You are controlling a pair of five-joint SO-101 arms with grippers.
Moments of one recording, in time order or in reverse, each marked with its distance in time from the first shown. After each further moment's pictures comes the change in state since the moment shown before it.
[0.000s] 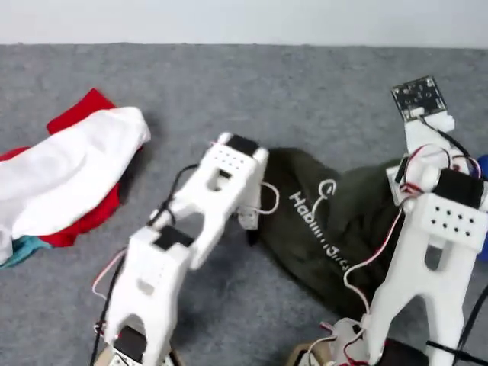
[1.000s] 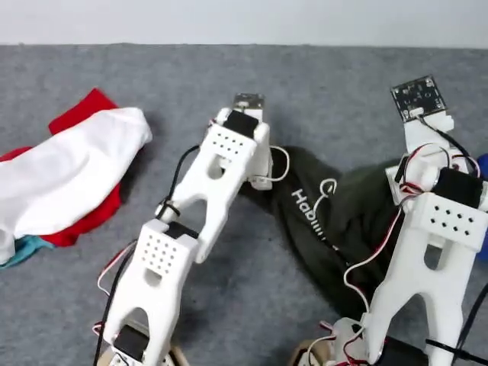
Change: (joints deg) left arm -1.3 6.2 -25.2 -1.1 5.0; right arm 0.0 0.3 0.0 0.0 0.0
